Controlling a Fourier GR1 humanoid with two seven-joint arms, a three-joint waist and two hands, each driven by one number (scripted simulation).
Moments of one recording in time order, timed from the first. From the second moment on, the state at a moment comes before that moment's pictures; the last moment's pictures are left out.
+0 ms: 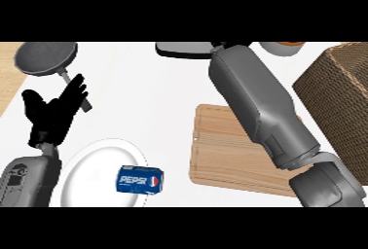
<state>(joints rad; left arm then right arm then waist) -0.28 0.24 0.14 -1.35 0.03 -0.06 0.23 -1.33 -0.03 0.06 -0.44 1.16 -0.82 1.09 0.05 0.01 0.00</state>
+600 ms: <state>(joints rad) -0.25 0.24 0.14 -1.37 0.04 -0.06 0.22 -1.51 -0.20 -0.02 -0.28 1.27 -0.79 1.14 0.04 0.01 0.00</state>
